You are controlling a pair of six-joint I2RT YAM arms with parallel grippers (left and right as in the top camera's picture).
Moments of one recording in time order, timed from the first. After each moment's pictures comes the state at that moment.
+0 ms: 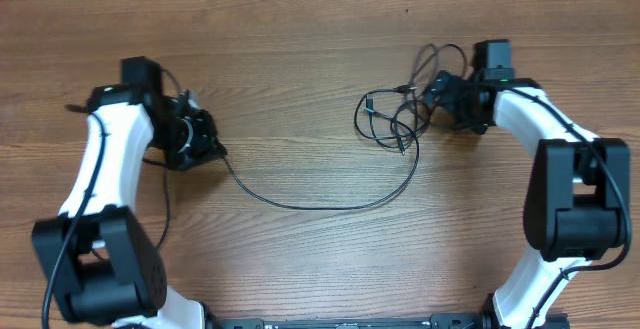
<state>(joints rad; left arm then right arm) 0.14 1.75 1.31 -1.10 0.45 -0.25 0.02 1.99 1.27 -0.43 -0.15 0.54</state>
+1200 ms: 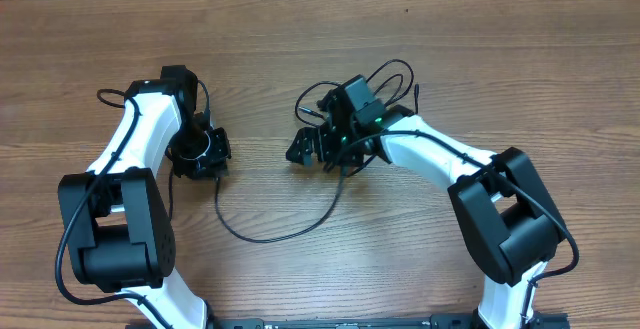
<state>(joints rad) 0.06 1.89 1.31 -1.13 0.18 -0.23 0.57 1.99 1.27 -0.39 -0.54 0.52</state>
